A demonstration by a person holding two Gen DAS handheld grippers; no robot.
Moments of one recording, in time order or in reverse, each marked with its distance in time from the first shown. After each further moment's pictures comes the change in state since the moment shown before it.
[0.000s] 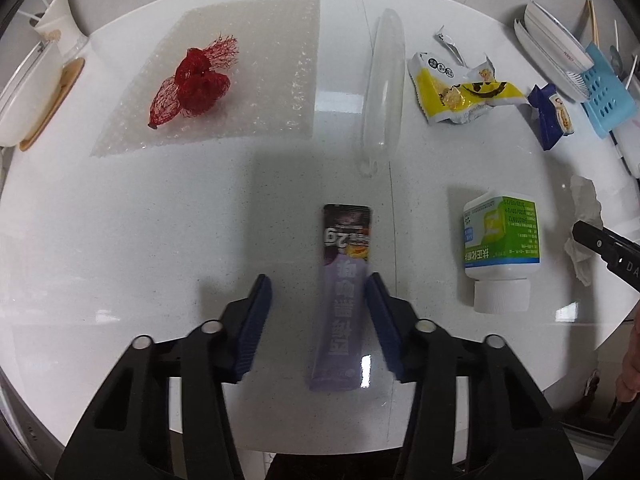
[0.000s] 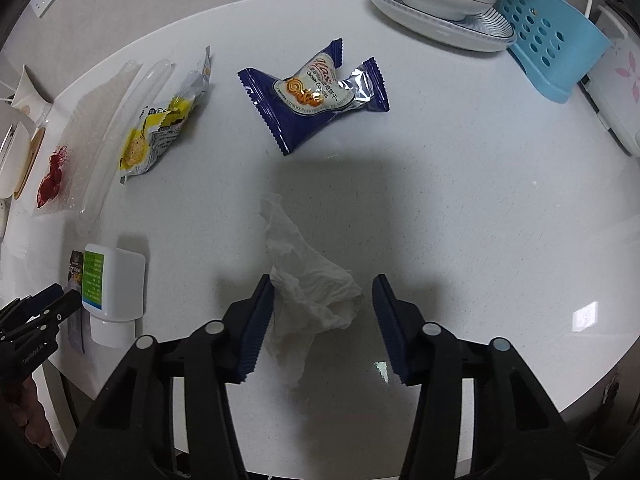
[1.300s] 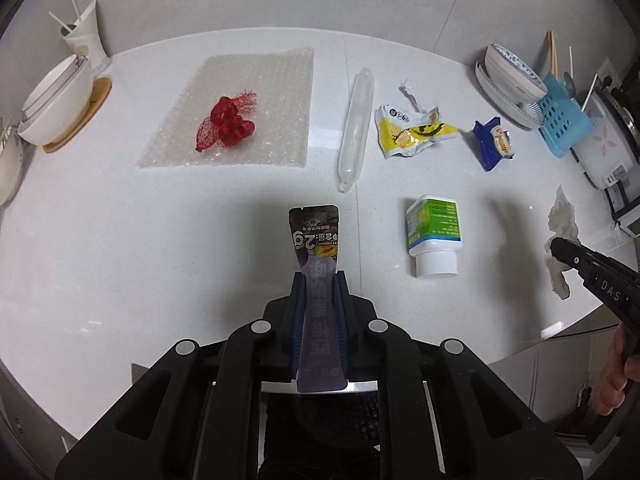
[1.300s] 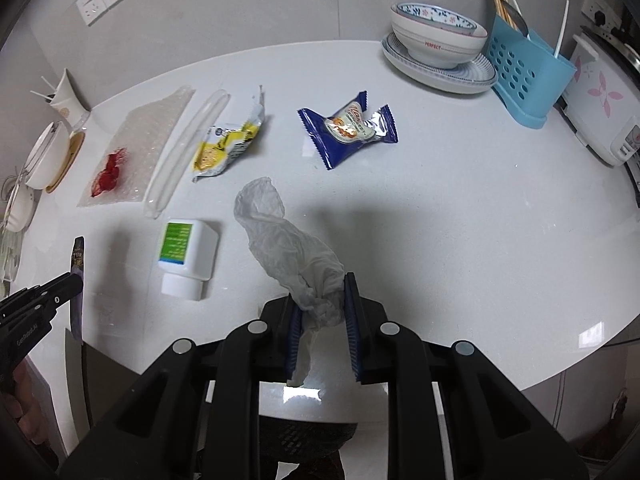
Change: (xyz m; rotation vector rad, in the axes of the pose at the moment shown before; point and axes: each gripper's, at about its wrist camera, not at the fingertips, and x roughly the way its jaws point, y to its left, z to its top) left arm -0.082 0.007 -0.031 -0.019 -0.153 -0.070; right arm -0.081 0.024 -0.045 -0.028 -0.157 0.037
